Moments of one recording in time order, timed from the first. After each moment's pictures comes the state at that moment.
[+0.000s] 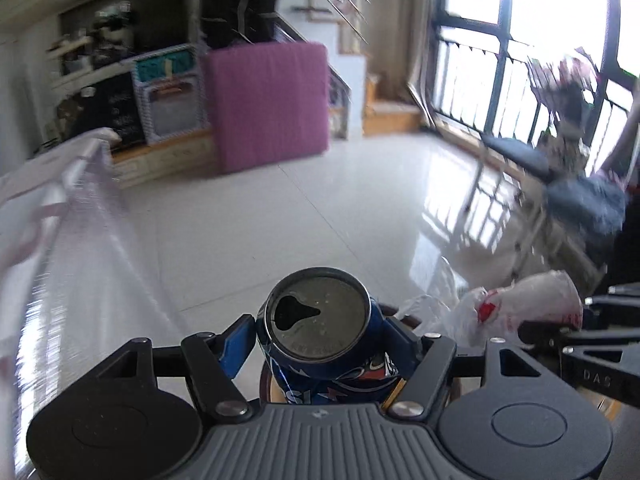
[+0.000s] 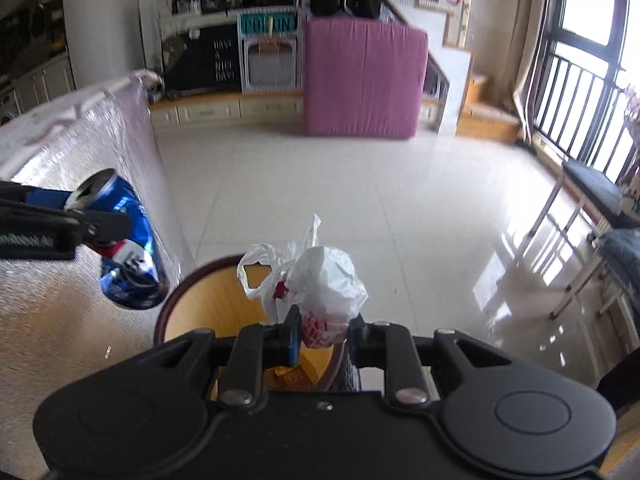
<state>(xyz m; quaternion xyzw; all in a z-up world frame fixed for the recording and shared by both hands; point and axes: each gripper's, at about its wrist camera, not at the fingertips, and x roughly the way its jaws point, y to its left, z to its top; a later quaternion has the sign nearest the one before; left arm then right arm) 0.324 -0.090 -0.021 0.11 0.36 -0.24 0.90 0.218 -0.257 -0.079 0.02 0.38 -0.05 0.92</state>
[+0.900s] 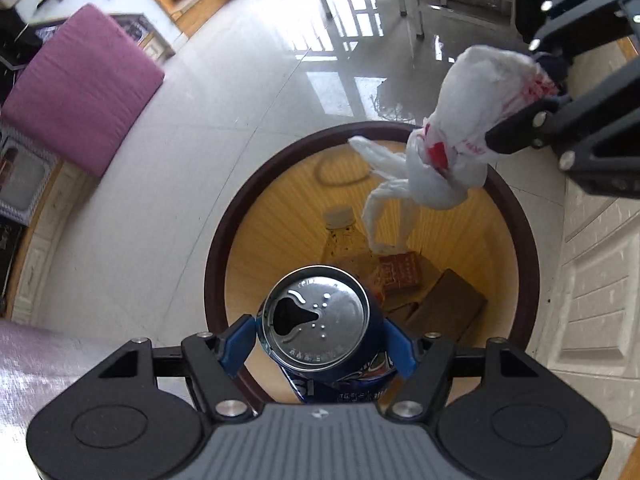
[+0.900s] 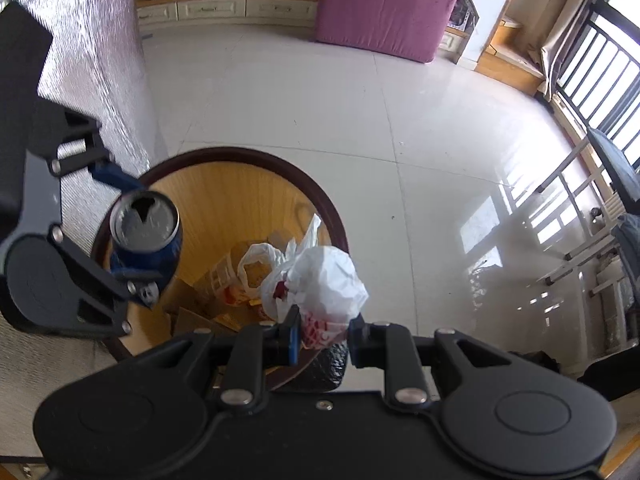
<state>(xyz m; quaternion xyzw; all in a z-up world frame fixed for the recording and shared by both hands) 0.361 -0.159 -0.166 0.44 0.40 -0.38 0.70 0.292 -0.239 -0.158 -0.05 0.51 -0.05 0.86</state>
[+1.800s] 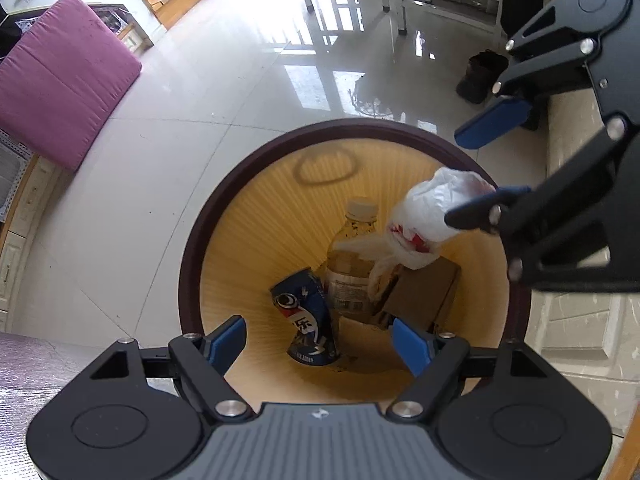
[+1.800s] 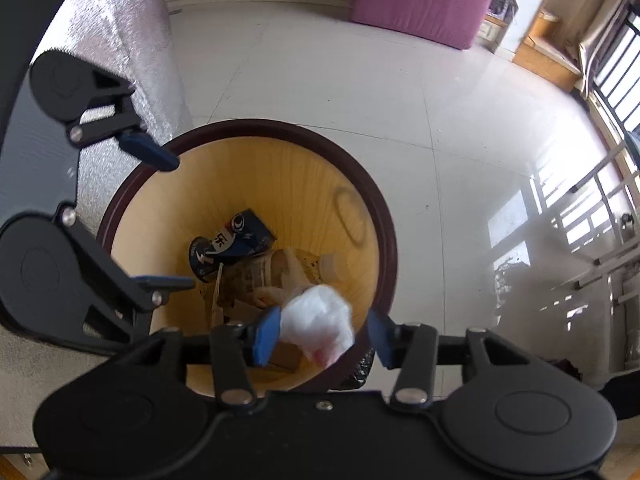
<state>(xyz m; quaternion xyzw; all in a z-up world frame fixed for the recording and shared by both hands) 0.374 -0.173 -0.176 0.42 0.44 -0.40 0.68 0.317 -0.223 -0.180 -0.04 0.54 0.00 0.84</state>
